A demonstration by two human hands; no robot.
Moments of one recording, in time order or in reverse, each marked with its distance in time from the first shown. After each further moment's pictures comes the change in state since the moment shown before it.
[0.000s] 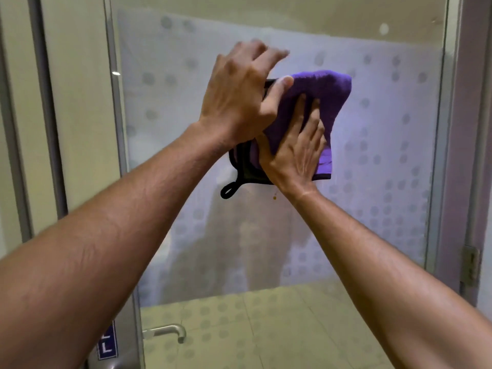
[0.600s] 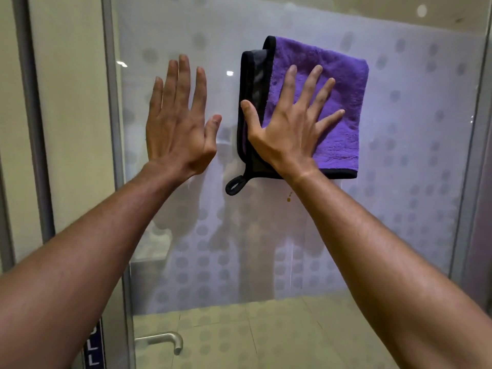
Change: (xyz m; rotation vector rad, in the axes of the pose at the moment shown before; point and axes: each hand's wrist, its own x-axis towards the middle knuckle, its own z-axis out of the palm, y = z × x) left_hand -0.089 -0.106 0.031 0.473 -0.157 -0.240; right_hand 0.030 -0.032 0.028 -0.159 -0.133 -0.013
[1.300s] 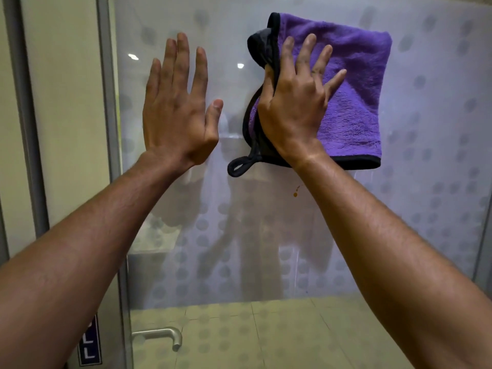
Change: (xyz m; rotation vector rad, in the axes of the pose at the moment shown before) left_hand 0.000 0.004 0.005 0.049 0.068 -0.005; right_hand 0.018 -0.006 0.005 -0.002 0.036 -0.135
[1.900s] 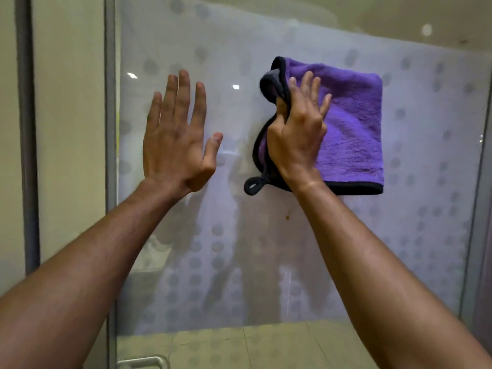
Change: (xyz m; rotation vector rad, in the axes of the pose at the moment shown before) left_hand -0.003 0.001 0.004 -0.014 0.006 0.001; right_hand 0.002 0.016 0.000 0.374 0.158 0.018
